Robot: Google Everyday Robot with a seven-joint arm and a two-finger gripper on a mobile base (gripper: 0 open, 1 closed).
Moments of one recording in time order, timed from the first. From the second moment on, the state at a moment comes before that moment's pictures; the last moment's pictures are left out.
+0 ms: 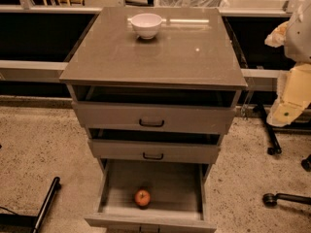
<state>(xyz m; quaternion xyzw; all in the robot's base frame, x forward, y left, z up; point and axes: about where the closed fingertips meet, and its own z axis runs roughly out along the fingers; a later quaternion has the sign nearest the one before) 0.438 -0.217 0.976 -0.60 0.78 -0.03 0.16</state>
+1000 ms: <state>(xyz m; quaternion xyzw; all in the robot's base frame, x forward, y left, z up) 0.440 -0.180 0.915 -0.63 0.74 0.08 0.23</state>
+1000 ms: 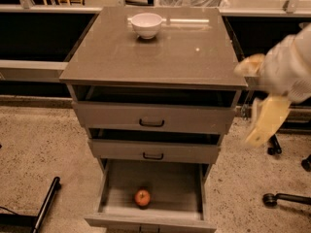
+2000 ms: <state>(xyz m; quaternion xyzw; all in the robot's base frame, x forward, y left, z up) 0.418 -0.078 0.783 -0.61 0.70 0.28 0.24</state>
